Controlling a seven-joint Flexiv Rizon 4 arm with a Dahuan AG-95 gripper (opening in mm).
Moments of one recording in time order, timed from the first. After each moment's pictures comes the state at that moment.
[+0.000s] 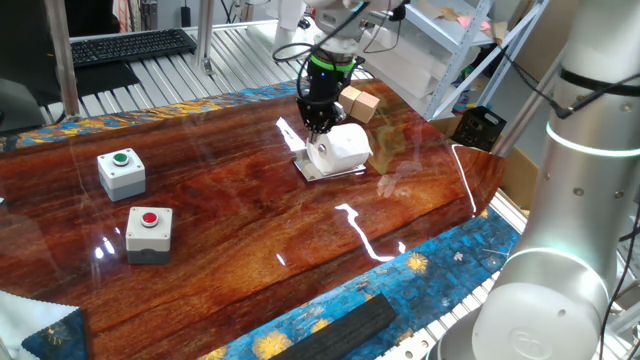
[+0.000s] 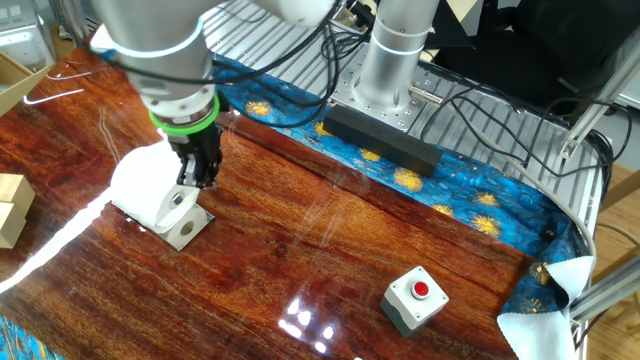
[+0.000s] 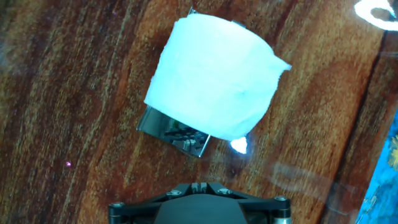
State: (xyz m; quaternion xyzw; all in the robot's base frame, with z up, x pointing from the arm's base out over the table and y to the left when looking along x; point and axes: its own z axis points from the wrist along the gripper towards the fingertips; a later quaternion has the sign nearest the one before) arm 0.568 -0.104 0.134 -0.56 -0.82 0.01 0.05
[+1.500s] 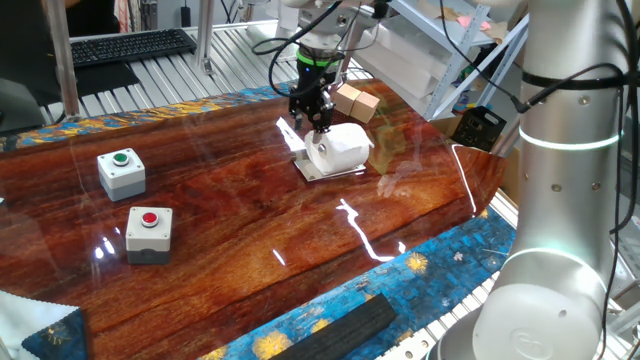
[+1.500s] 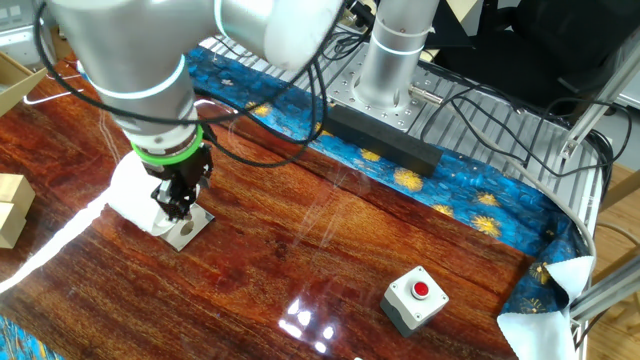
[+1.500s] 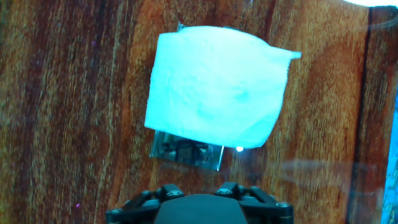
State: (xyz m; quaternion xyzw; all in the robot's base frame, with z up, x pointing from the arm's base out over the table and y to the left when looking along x) arm 0.606 -0.112 0.117 -0.64 -0.77 0.06 0.03
